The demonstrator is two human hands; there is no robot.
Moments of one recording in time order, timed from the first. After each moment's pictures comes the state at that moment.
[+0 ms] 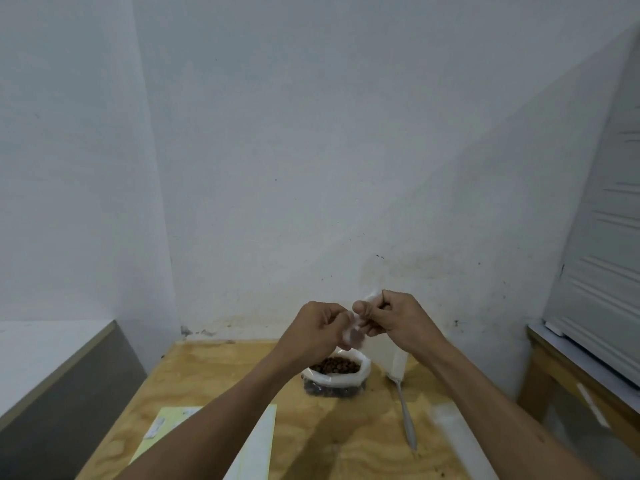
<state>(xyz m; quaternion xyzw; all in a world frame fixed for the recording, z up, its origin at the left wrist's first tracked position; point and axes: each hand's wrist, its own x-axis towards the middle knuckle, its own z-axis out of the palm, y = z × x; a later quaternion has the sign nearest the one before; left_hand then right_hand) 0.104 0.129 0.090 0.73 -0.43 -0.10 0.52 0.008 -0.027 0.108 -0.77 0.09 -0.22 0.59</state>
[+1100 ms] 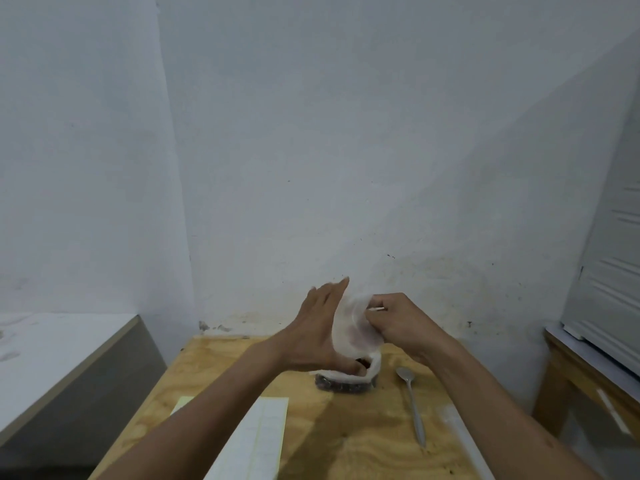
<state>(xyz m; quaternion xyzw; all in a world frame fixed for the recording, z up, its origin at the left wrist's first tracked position) 0.108 0.157 0.096 0.80 -0.54 0.02 0.24 0.001 -0.005 0.118 -0.84 0.12 -0.16 0.50</state>
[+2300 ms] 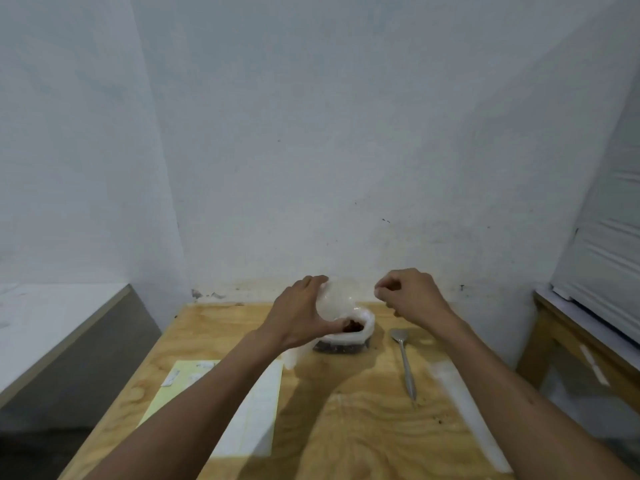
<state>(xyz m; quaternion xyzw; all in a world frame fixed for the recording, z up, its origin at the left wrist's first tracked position) 0.119 0.152 0.050 0.85 -0.43 0.10 0.27 0.003 -0.046 0.076 -0.90 0.20 -0.21 0.31</state>
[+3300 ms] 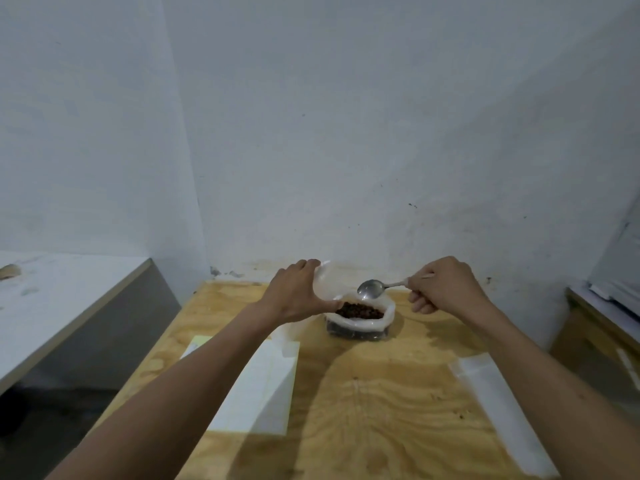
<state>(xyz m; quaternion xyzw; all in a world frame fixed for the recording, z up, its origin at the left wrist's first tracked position) 0.150 0.172 0.047 0.90 -0.38 0.06 0.20 -0.003 -0.044 0.087 -0.86 0.27 -0.17 0.40</state>
